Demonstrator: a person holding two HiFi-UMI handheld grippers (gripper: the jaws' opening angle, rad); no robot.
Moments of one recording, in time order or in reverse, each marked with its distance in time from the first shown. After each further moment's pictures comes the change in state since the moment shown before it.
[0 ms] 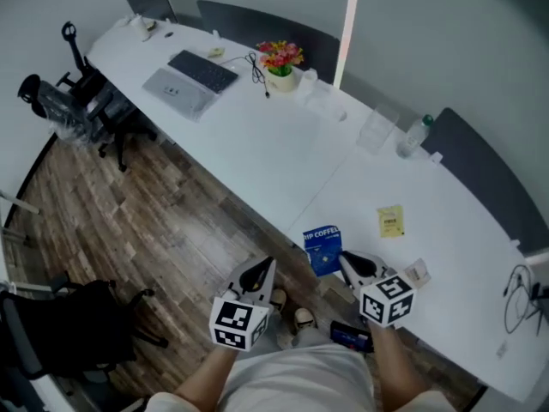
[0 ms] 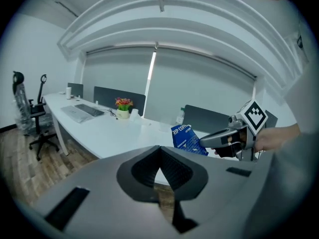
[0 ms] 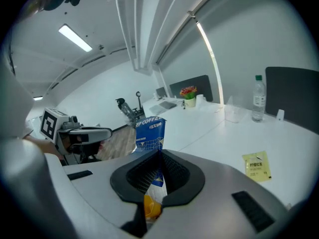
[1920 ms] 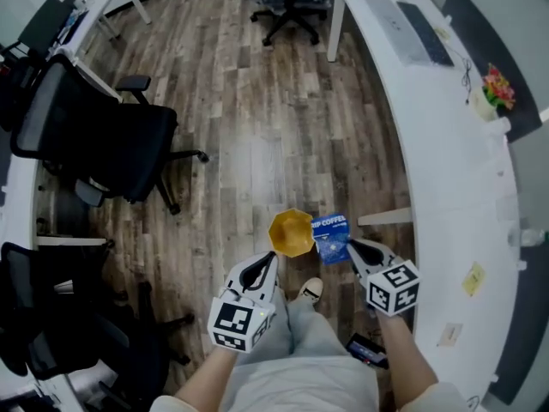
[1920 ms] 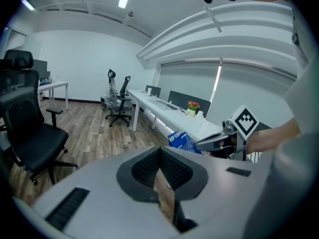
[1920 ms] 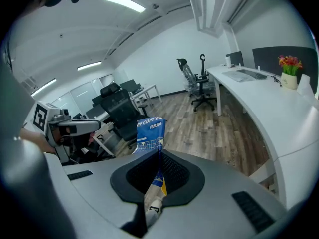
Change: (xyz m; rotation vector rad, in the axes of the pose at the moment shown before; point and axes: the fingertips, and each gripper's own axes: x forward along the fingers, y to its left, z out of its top) left arm -0.266 0.069 -0.194 -0.401 -0.122 0.682; right arm 0.126 0.241 -0.146 -0.409 0.387 0.592
